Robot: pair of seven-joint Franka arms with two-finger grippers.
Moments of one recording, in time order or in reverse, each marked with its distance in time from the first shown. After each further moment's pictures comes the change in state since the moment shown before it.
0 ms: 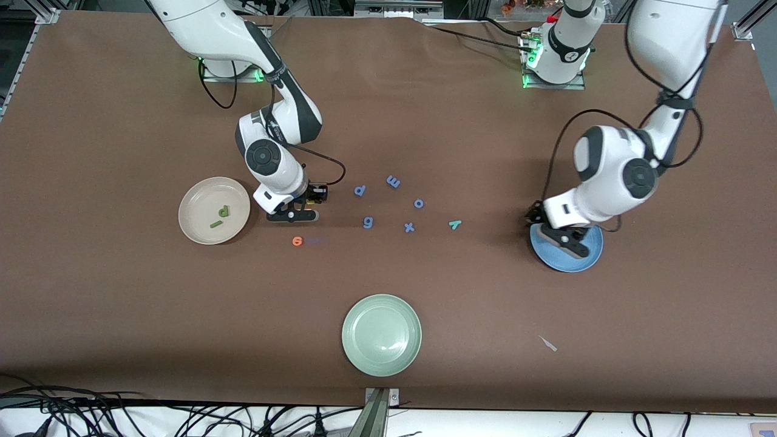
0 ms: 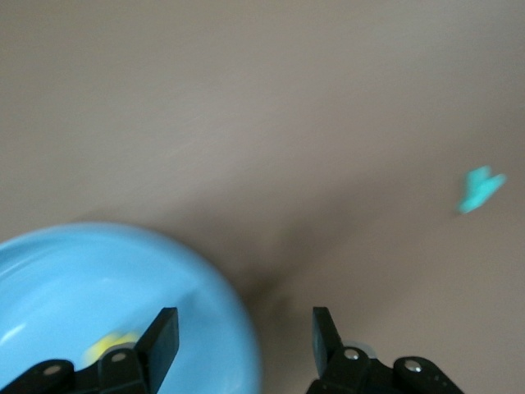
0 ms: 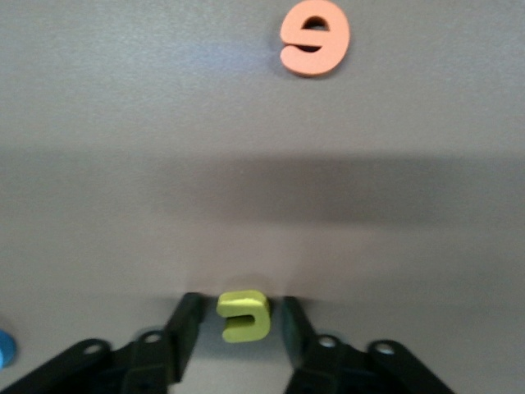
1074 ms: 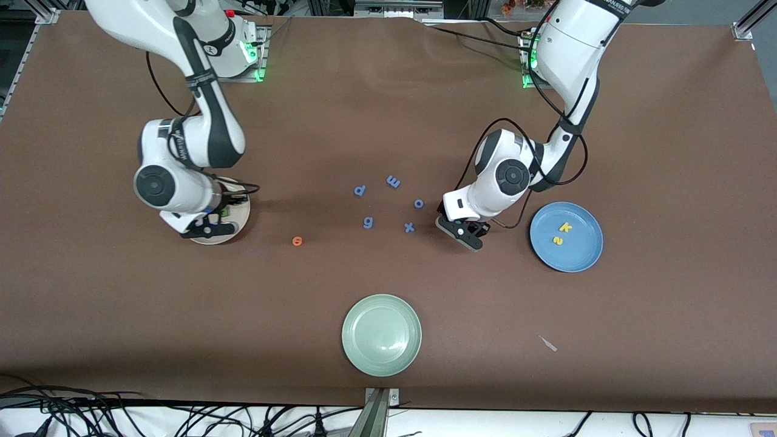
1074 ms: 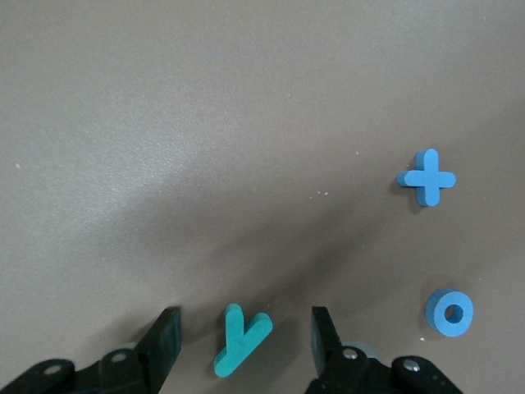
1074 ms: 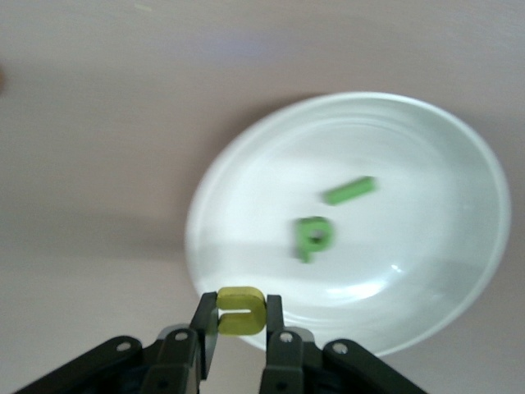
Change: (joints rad) left arm -0.270 0.204 0.014 0.143 -0.024 0.093 -0.203; right arm -0.037 -0.096 -0.345 0.072 0.000 -0.419 -0.432
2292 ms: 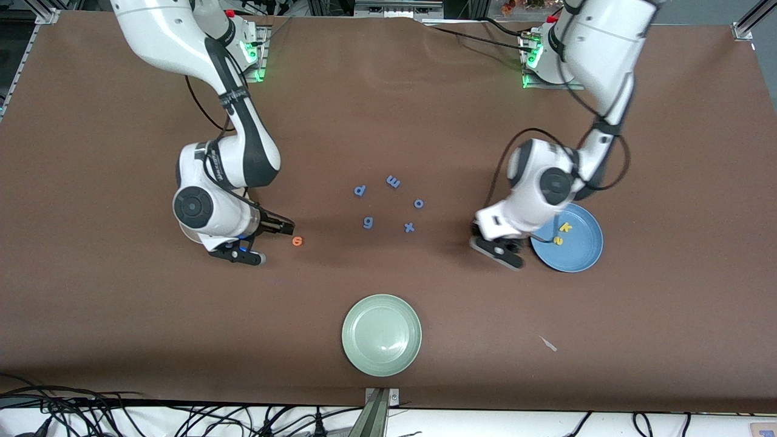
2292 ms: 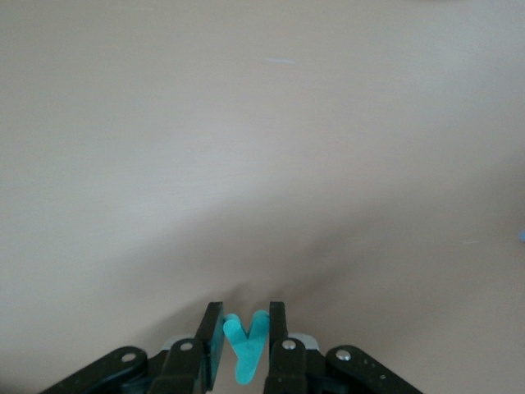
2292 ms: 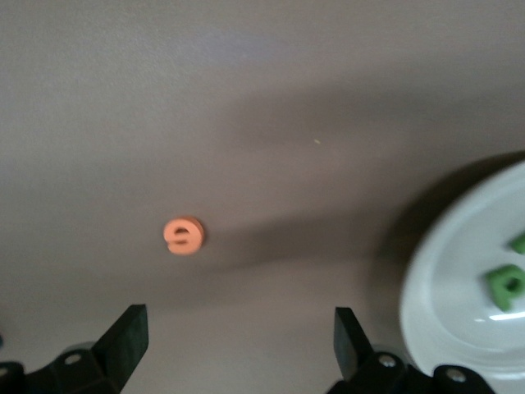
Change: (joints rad) left arm 0.170 -0.089 0.065 0.034 0.039 -0.081 0.052; right arm 0.009 0.206 0.141 0.326 0.127 0.007 0.438
